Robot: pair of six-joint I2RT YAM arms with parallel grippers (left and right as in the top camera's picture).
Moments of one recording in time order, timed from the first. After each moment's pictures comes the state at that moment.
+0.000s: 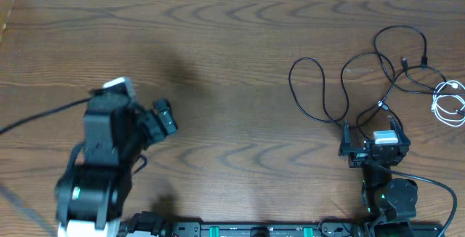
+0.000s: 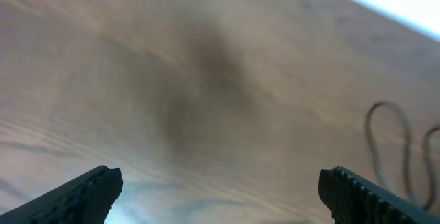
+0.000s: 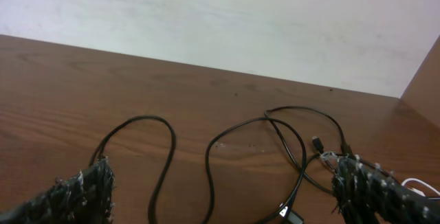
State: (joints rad) left arm -0.10 0.79 1.04 -0.97 -0.04 -0.44; right arm 0.12 0.01 0.01 -0.06 0.10 -0.13
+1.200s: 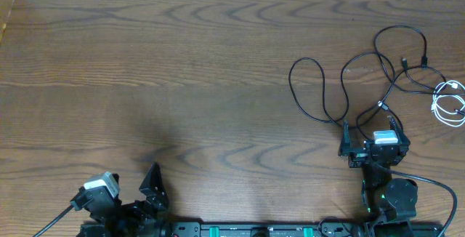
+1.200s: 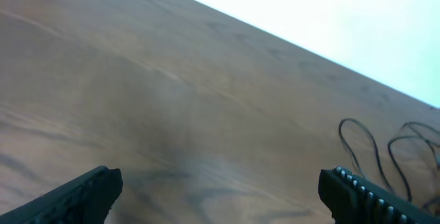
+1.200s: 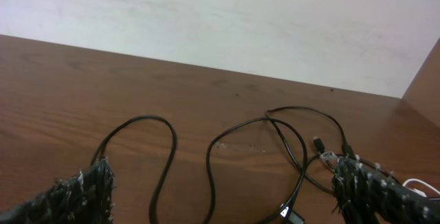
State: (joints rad) left arm -0.10 0.01 0.74 -1.11 -0.06 -0.42; right arm 0.12 0.01 0.01 -0.06 0.10 -0.13
